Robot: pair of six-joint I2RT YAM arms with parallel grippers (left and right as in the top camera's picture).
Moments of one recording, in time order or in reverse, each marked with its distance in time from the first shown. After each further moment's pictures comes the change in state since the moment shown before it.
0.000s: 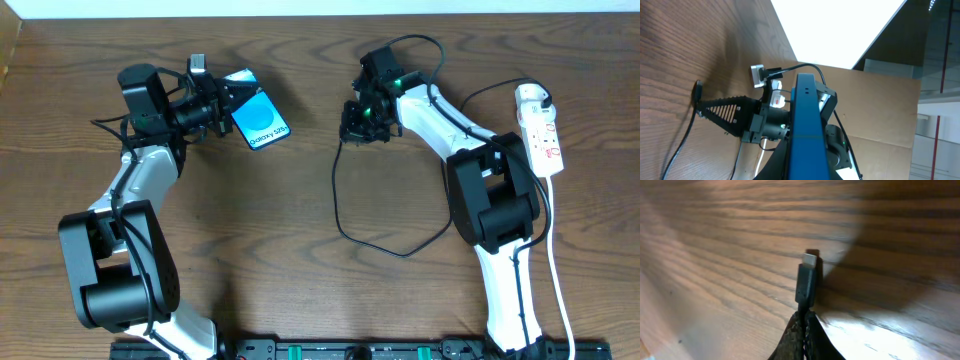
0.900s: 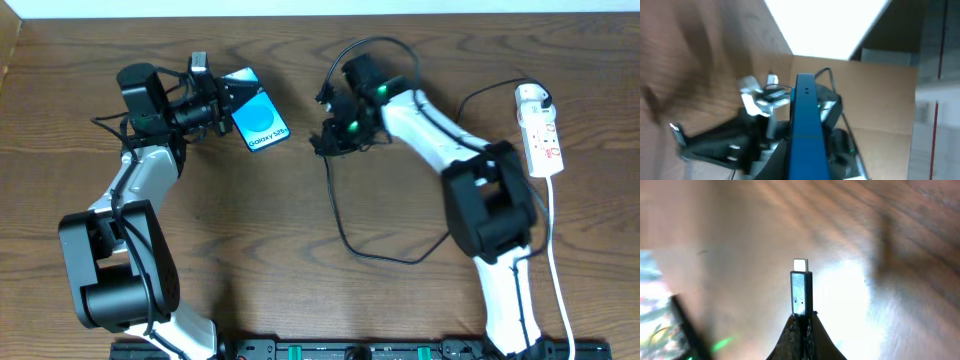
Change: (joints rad) left arm 0.000 0.000 0.000 0.053 0.051 0.005; right arm 0.064 -0.075 -0.016 -0.067 -0.206 -0.422
